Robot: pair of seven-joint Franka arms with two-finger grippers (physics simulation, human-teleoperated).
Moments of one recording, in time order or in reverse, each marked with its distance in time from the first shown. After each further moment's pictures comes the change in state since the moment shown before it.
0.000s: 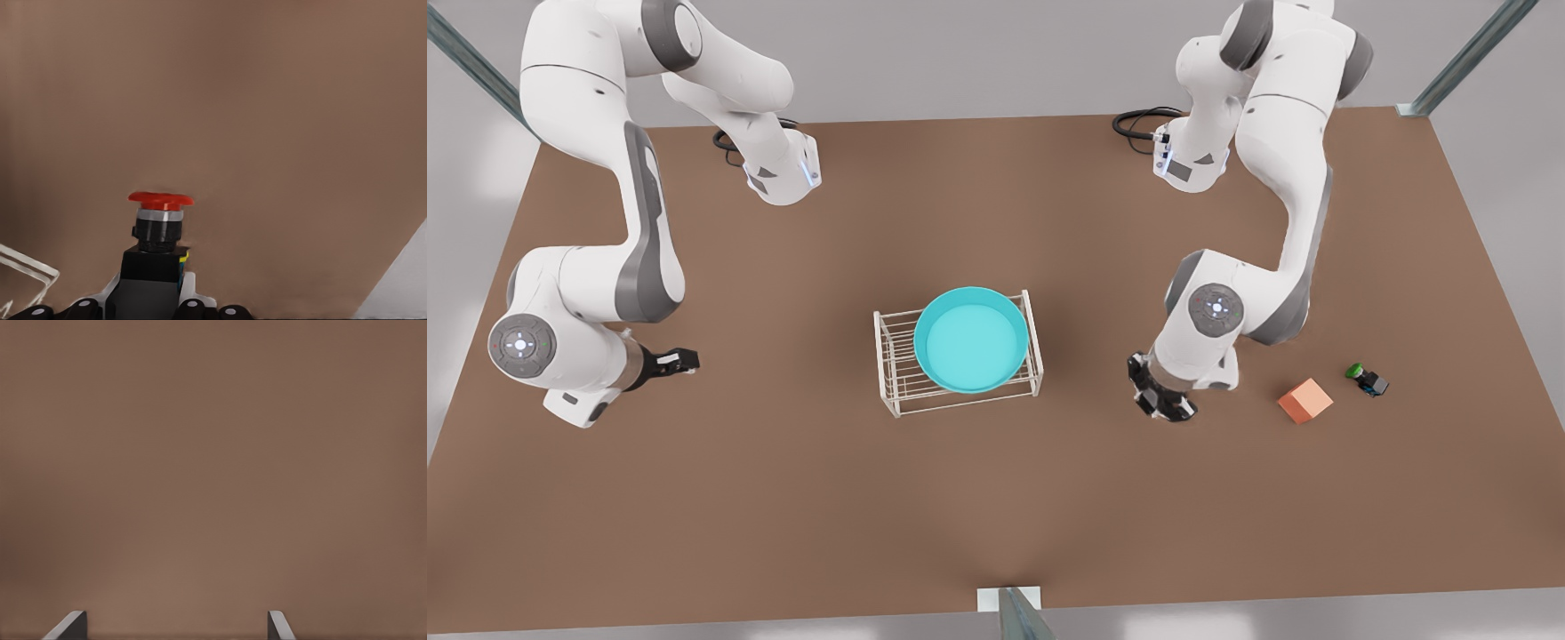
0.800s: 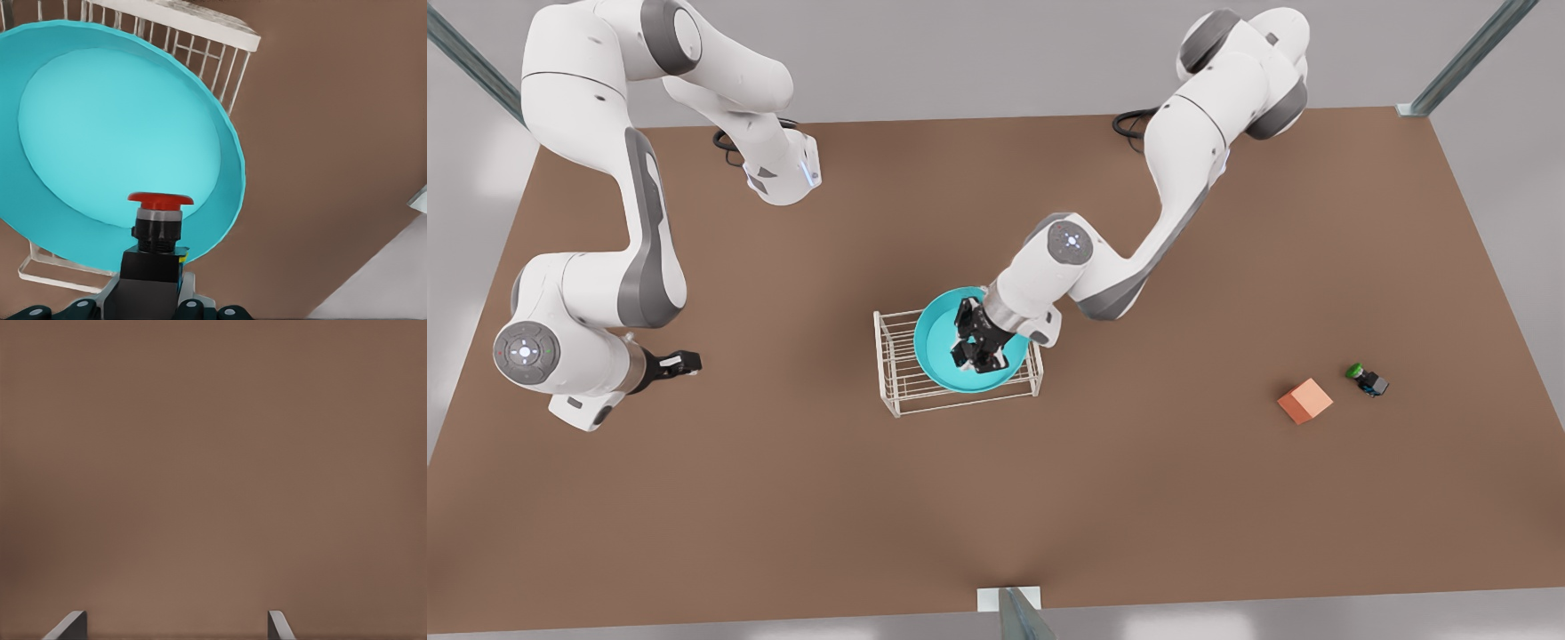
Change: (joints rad) left arm -0.150 0.174 -0.243 0.120 -0.050 0.362 -0.069; right arm -0.001 0.014 0.000 0.000 0.002 0.003 -0.011
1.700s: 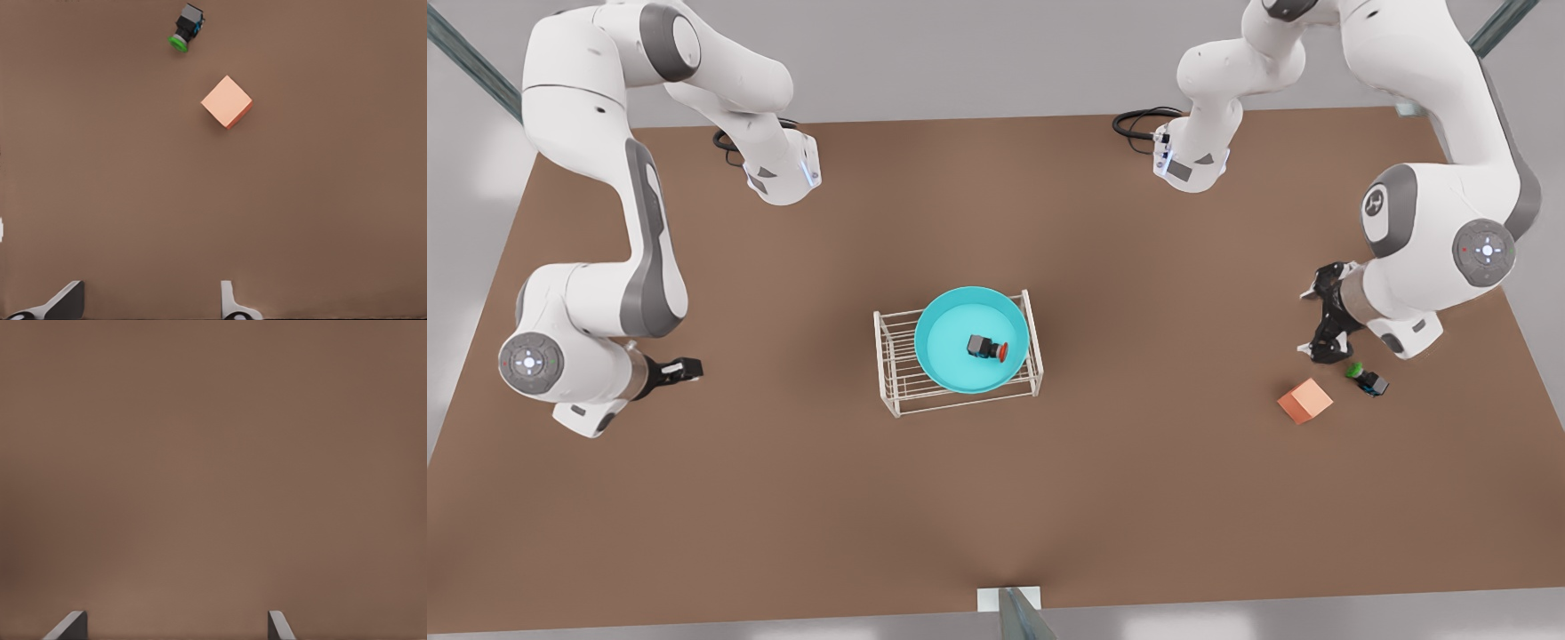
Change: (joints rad) left arm 0.425 -0.491 0.386 -0.196 -0.117 -0.861 1.403; right arm -0.008 0.030 0.000 0.000 -0.002 0.025 -0.003
